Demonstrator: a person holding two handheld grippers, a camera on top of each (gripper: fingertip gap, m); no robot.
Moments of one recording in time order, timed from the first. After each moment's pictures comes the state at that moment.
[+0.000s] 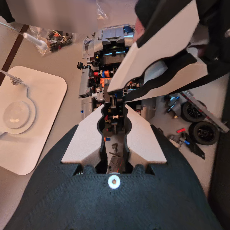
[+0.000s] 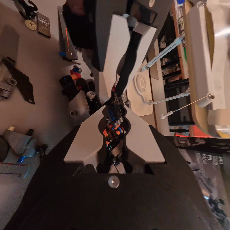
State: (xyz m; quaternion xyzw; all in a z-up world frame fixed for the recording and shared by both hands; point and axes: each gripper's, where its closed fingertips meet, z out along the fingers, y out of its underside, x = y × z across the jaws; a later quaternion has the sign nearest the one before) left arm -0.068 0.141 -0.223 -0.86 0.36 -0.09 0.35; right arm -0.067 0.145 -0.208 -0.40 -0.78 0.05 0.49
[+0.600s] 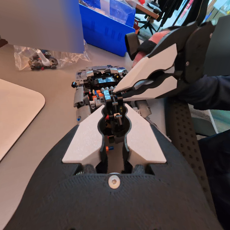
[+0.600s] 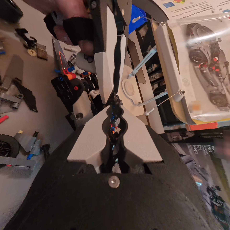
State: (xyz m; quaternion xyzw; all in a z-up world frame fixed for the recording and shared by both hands) left arm -0.053 0.133 -0.179 -0.81 0.28 -0.32 0.41; right arm -0.056 0.140 -0.171 -0.41 -0.74 0.08 0.52
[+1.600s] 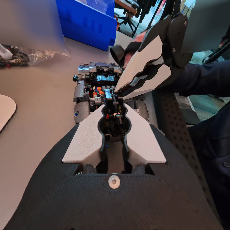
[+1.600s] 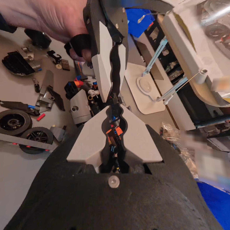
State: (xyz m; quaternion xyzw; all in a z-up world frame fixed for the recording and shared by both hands) left arm -0.031 0.121 -0.193 -0.78 0.32 -0.38 0.38; right arm -0.030 0.127 -0.184 -0.47 -0.72 0.21 0.47
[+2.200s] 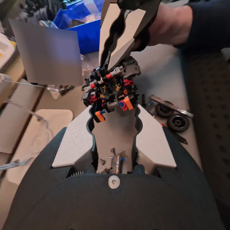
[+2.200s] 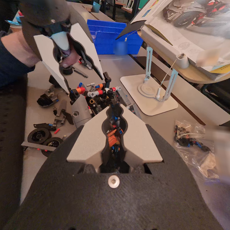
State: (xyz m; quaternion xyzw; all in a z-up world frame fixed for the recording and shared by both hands) left arm -0.051 0.100 -0.160 -0.75 0.45 -0.12 0.47; right arm -0.012 0.157 -0.147 -0.52 -0.63 0.39 0.43
